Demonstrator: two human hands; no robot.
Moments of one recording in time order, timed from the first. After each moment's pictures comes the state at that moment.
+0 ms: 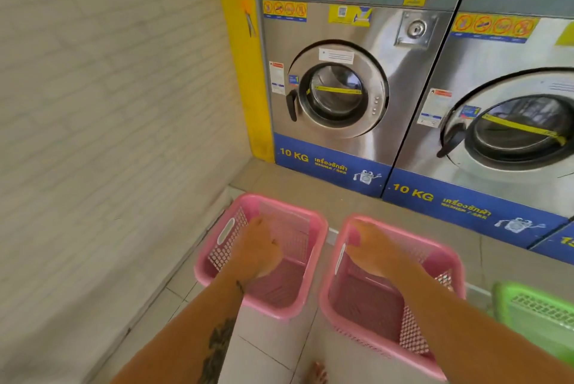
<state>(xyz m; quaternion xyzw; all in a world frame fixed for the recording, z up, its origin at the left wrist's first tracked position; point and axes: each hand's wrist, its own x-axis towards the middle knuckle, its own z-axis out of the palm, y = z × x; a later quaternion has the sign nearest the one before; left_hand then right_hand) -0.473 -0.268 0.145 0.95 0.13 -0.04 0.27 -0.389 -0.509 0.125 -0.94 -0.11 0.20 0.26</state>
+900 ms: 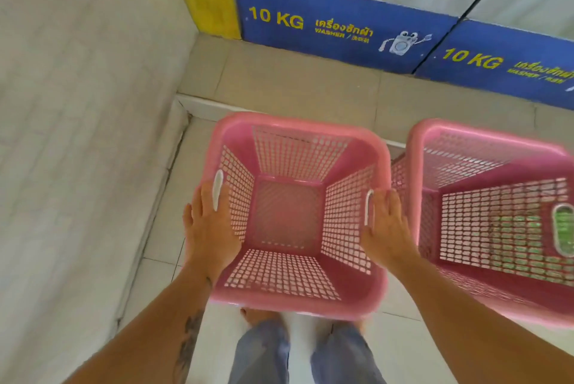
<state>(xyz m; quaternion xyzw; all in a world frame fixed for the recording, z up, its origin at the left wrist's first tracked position) -0.339 -0.017 -0.187 0.98 0.09 -0.14 0.10 -0.320 -0.331 -0.187 -0.96 0.08 0.24 0.14</state>
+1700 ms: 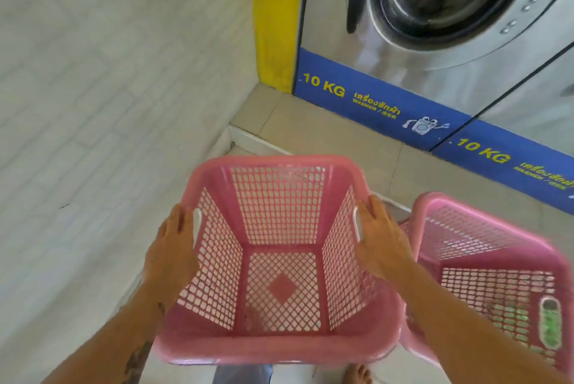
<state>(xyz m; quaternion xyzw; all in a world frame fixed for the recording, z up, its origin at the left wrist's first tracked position) -0.408 0.071 -0.114 0.97 0.19 -0.12 0.08 -0.276 -0.277 -0.076 -0.97 -0.12 0.20 0.07</state>
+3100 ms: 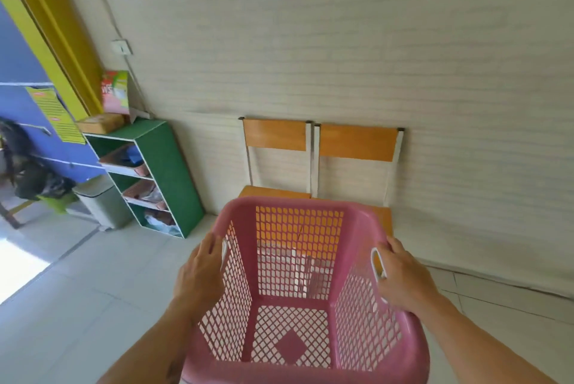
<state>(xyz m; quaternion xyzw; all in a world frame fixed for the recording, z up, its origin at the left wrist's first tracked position) -1.333 -0.398 0.187 0.63 0.77 0.11 0.00 -0.953 -0.328 0.168 -0.63 -0.76 0.10 0.10</state>
